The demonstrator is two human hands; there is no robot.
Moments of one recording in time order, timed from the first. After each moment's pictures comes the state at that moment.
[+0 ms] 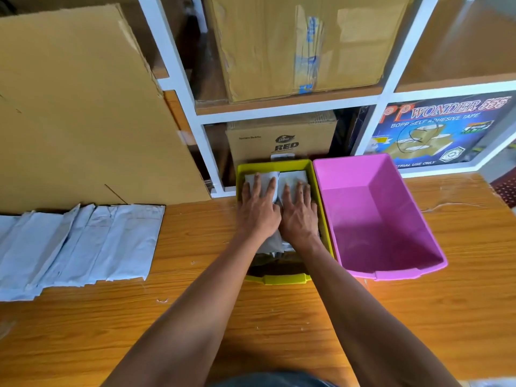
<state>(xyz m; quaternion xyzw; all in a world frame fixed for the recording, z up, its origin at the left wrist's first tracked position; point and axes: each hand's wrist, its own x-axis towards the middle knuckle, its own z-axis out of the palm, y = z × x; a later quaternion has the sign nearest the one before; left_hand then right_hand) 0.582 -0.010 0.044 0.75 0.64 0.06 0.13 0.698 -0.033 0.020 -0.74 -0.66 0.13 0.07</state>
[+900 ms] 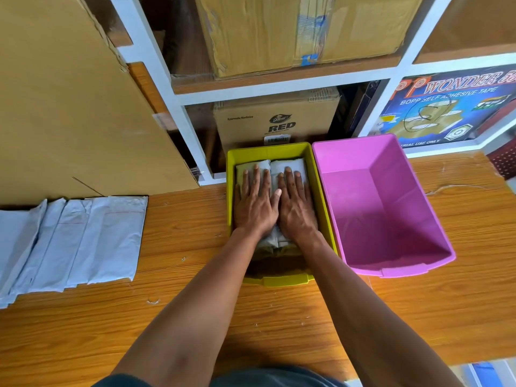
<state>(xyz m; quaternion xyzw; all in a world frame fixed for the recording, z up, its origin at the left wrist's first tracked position) 0.584 0.018 -0.028 0.78 0.61 0.06 0.13 0.708 -0.016 -0.035 -0.69 -0.71 0.07 0.07</state>
